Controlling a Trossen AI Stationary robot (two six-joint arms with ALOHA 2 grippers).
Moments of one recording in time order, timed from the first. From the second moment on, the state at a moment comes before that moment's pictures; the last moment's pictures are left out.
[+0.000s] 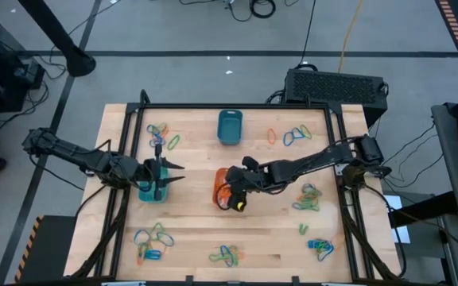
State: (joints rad) left arm -0.30 0.64 0.40 -0.06 -0.37 0.12; right arm 0.17 1.81 1.34 -0.44 0.26 0.45
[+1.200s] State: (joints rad) left arm -0.30 0.78 0.40 0.10 -0.22 0.13; right arm -0.43 1.68 1.11 -0.61 0.18 0.44
